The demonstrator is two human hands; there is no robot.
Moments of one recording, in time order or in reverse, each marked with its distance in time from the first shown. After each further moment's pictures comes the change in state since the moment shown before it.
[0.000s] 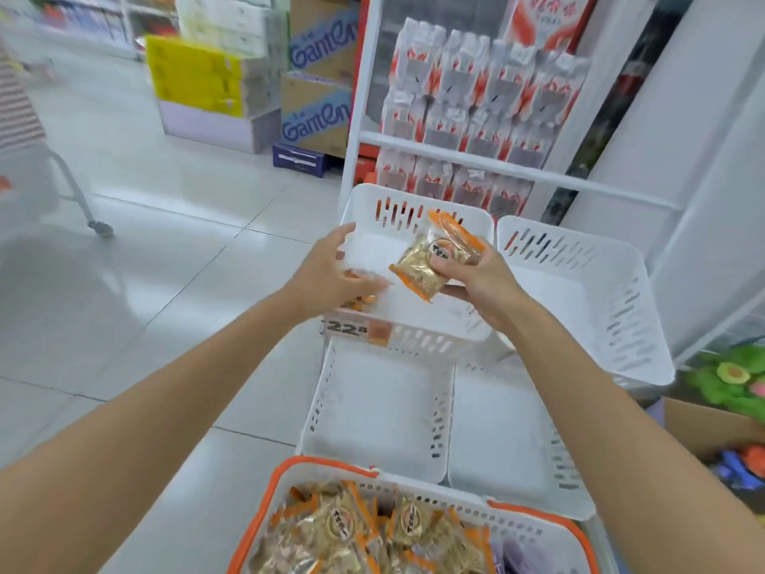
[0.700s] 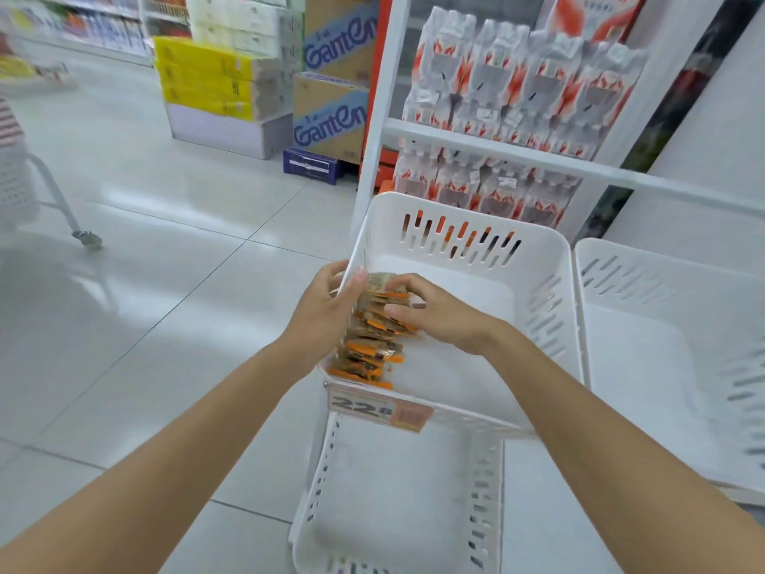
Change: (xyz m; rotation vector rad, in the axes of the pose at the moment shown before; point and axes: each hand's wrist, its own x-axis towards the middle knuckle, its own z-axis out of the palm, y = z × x) left_hand 0.093 -0.086 0.024 -0.368 0.158 -0.092; right_hand 0.140 0.079 0.056 -0.533 -0.456 0.014
